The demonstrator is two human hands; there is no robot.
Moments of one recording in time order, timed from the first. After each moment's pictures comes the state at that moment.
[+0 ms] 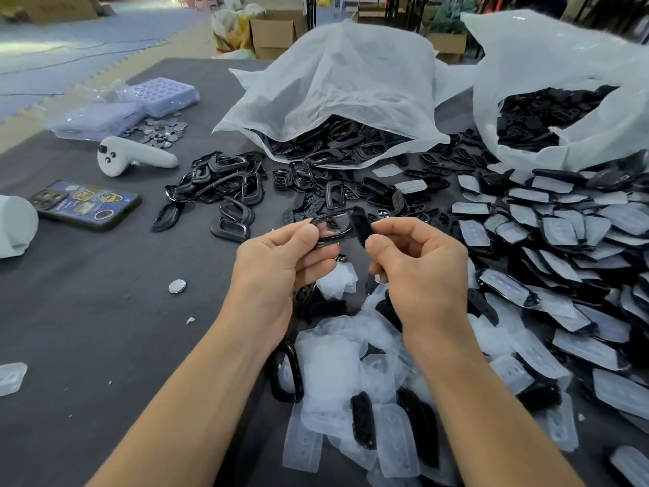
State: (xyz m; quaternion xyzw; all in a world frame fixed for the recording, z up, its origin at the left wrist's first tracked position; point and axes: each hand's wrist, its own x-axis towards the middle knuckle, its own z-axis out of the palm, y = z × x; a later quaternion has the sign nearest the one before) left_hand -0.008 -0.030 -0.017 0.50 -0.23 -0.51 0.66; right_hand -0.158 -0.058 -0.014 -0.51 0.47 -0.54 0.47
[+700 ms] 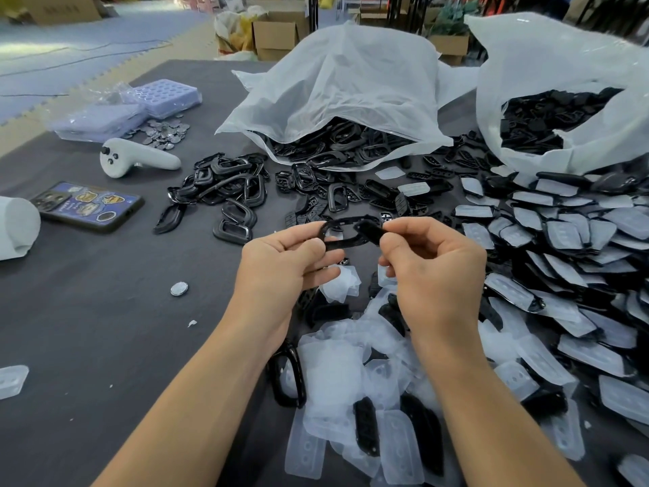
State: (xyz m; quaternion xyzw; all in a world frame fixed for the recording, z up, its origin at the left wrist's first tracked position) left_hand -0.008 -0.029 -0.015 0.54 -0.27 -0.48 0.63; right_hand -0.161 -0.060 -0.014 -0.54 0.50 -0.57 0.37
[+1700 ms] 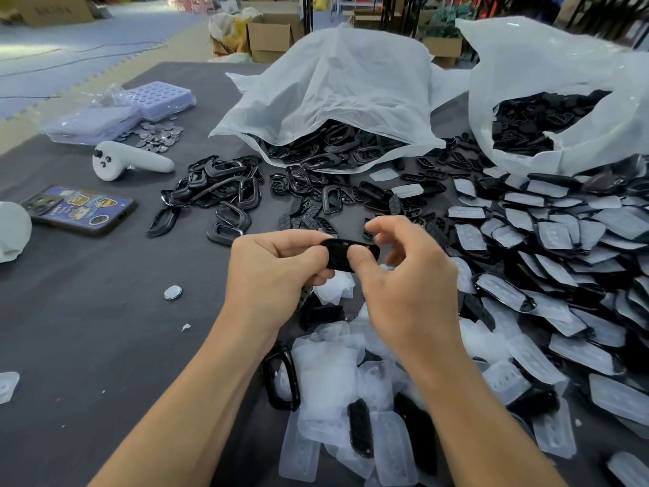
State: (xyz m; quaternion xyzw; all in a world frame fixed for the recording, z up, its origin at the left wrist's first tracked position) left_hand -0.010 -0.023 -0.011 0.58 -0.39 -0.38 0.61; right_hand -0.156 -0.051 -0.014 -0.68 0.54 -0.44 0.23
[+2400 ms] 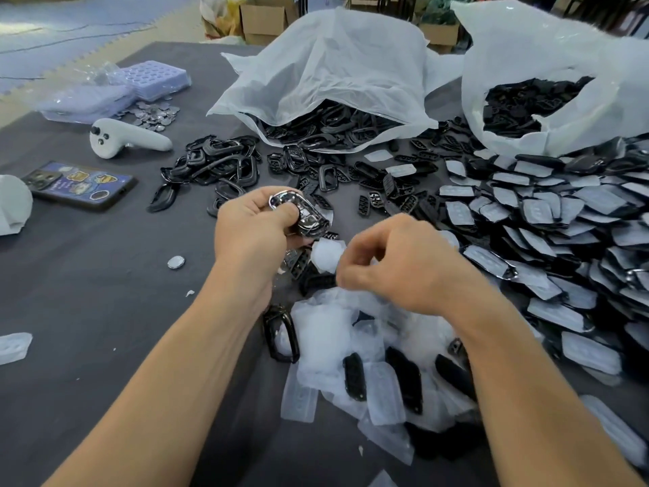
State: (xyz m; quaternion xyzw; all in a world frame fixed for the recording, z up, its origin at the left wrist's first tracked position) left_hand -0.002 -0.026 0.001 0.59 -0.30 -0.39 0.64; right_hand -0.181 -0.049 0.022 -0.80 0.48 -0.15 0.34
